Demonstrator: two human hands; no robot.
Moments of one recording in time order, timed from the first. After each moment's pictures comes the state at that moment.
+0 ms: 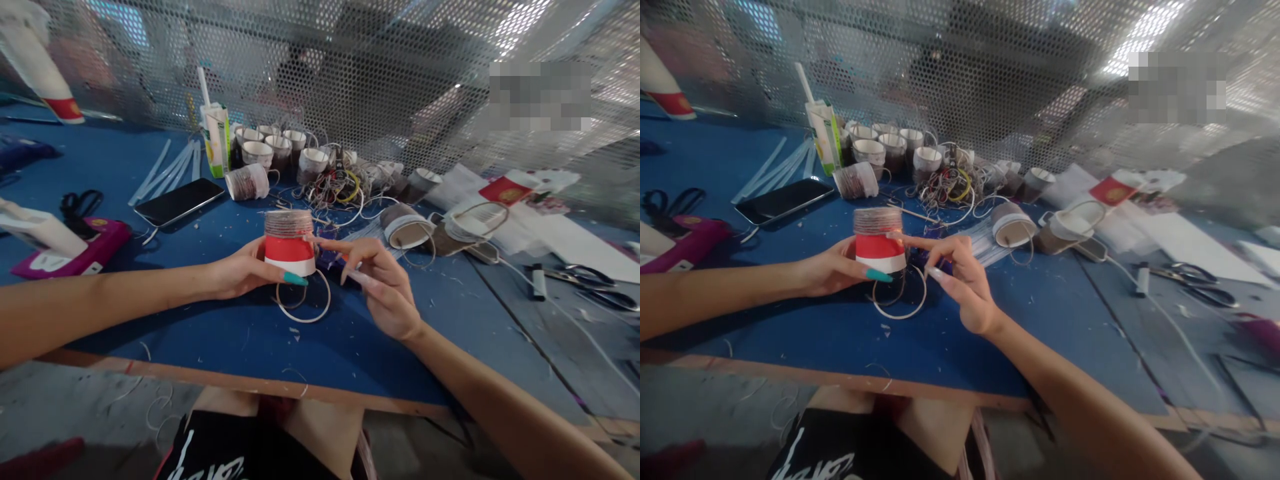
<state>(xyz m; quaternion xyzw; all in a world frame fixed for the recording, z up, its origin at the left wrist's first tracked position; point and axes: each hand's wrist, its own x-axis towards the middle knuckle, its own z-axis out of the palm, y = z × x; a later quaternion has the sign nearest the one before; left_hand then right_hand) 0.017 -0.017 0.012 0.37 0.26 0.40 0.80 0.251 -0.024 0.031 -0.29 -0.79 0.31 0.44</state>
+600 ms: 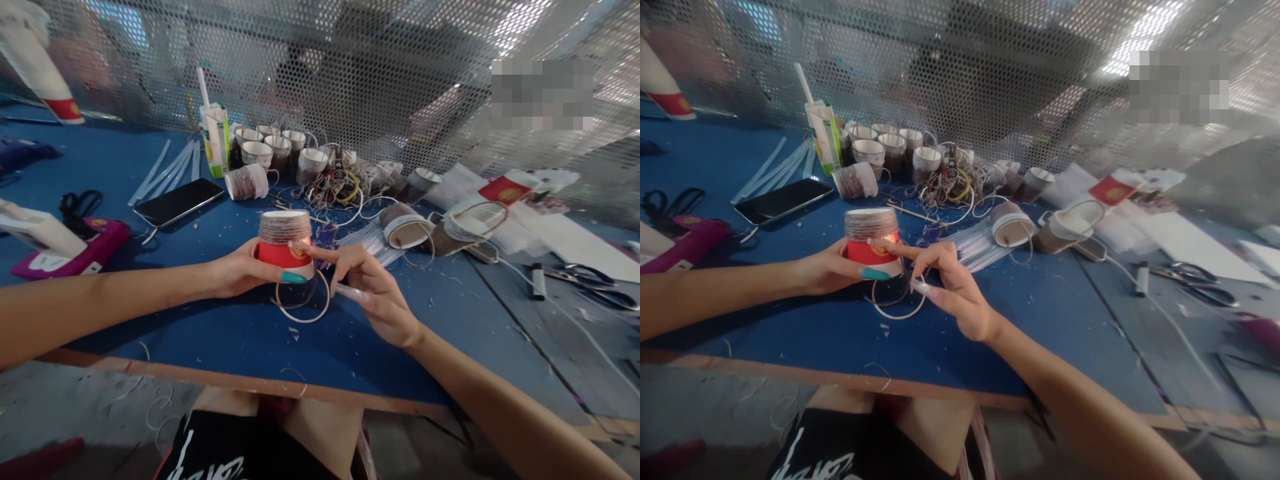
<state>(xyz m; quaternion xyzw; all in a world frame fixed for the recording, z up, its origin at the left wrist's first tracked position) 0.015 -0.014 0.007 0.43 0.22 0.39 0.79 0.248 -0.031 0.036 -0.26 -0.81 0.38 0.37</state>
